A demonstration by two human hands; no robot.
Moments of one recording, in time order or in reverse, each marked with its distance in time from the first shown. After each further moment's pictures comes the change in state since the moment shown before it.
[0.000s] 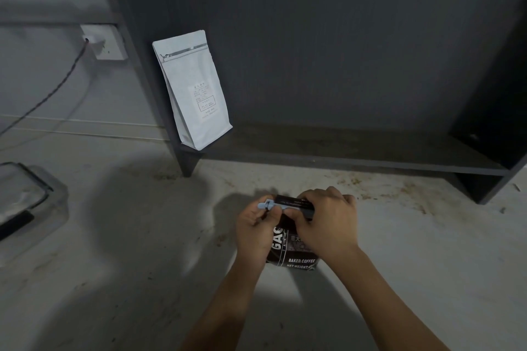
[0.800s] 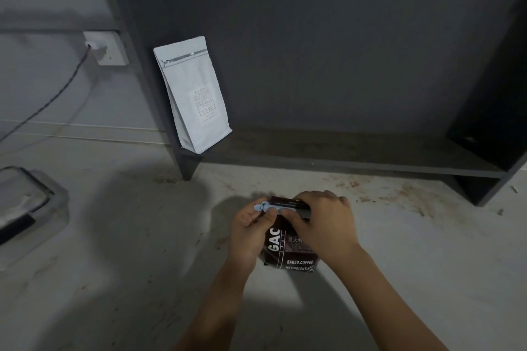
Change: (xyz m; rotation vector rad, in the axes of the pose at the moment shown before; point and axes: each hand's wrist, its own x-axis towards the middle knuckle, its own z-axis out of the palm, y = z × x) left_hand 0.004 0.003 -0.014 -0.031 -0.157 -0.025; right_hand 0.002 0.002 -0.005 0.043 -0.059 -0.090
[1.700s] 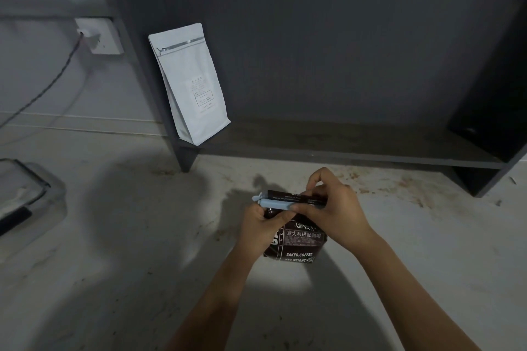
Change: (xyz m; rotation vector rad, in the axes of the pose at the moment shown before) left_hand 0.005 -0.014 0.006 0.153 -0.146 0.059; right_hand 0.003 0.015 -0.014 0.483 -0.125 0.107
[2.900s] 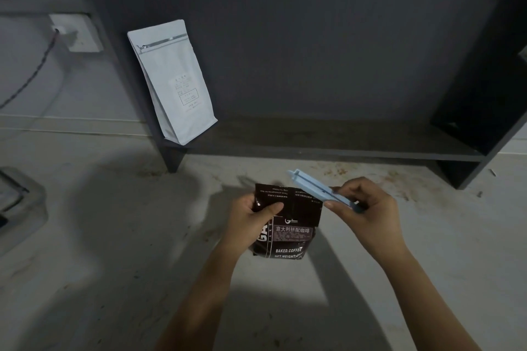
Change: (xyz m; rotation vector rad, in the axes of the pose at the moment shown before) left_hand 0.007 0.008 0.000 0.067 0.006 -0.103; right_hand -0.032 0.030 -0.039 0.209 0.271 0.044
